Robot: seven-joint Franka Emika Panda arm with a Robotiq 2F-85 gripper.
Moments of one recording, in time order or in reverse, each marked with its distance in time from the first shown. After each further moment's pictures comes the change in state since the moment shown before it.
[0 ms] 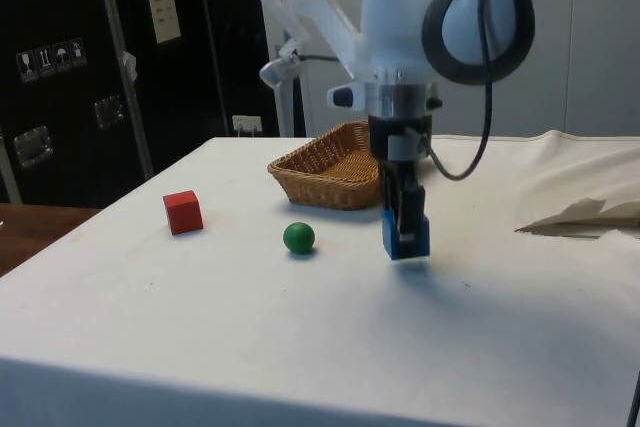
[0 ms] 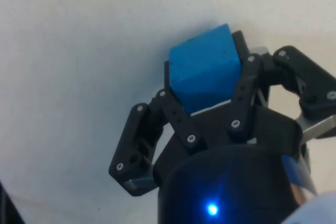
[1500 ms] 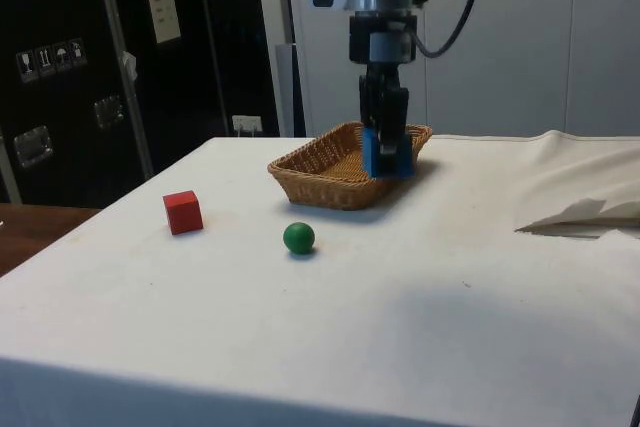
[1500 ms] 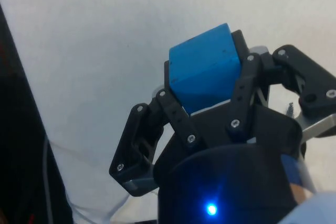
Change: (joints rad) arm -0.013 -0.341 -0.003 0.043 -0.001 -0.363 -0.009
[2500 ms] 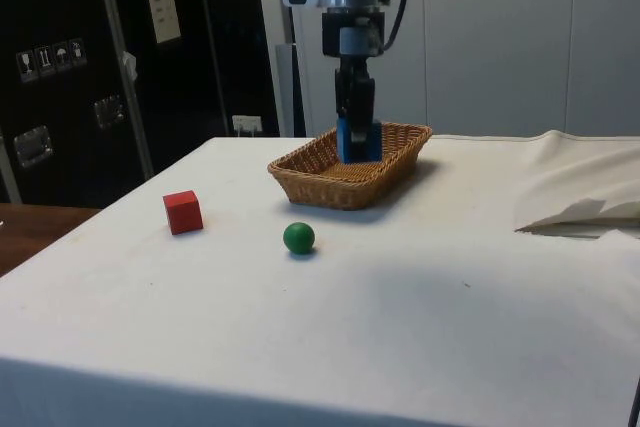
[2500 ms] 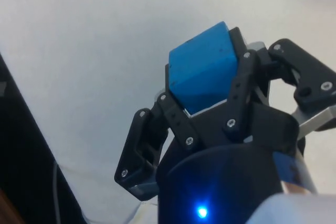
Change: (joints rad) arm -0.013 0.114 -0.115 0.130 -0.011 -0.029 -0.103
